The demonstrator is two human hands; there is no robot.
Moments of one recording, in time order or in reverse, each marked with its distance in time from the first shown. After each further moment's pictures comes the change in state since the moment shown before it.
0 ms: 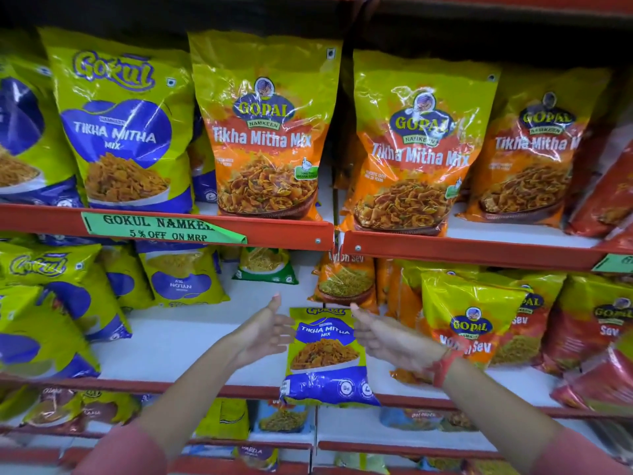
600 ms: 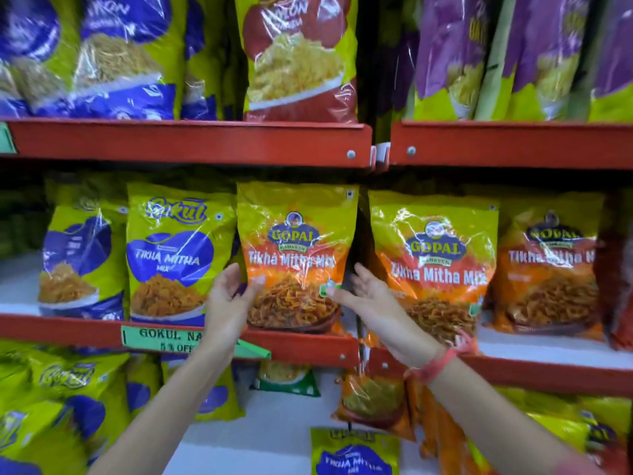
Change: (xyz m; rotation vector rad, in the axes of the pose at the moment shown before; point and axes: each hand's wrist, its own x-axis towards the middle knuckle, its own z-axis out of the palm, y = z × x) left_hand -0.097 0.167 -0.036 -0.052 0.619 0.969; right_hand -0.012 -0.194 0.020 -0.081 0.240 -0.780
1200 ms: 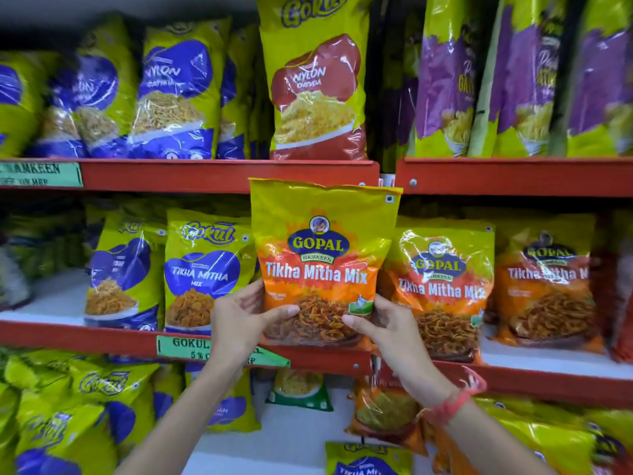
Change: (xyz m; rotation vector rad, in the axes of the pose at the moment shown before) left_hand -0.044 0.040 -0.025 -0.013 -0.095 0.242; right_hand -0.046 0.001 0.012 -0.057 0.194 -0.219
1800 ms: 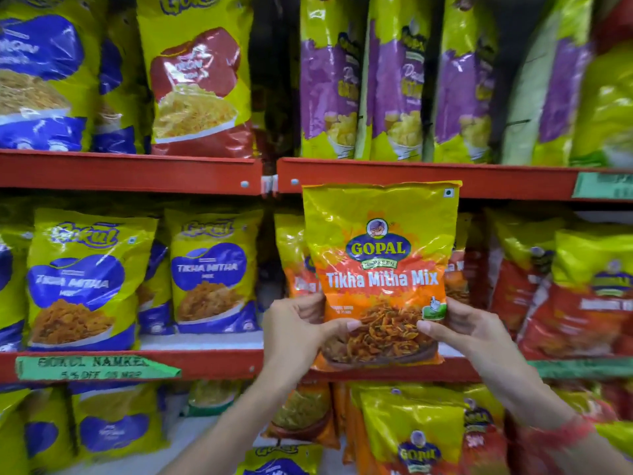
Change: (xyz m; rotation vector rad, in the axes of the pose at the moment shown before) left_hand -0.060 0.036 0.205 -0.095 -0.280 0.017; right_hand -0.062 0.002 -0.243 -0.037 0.144 0.079
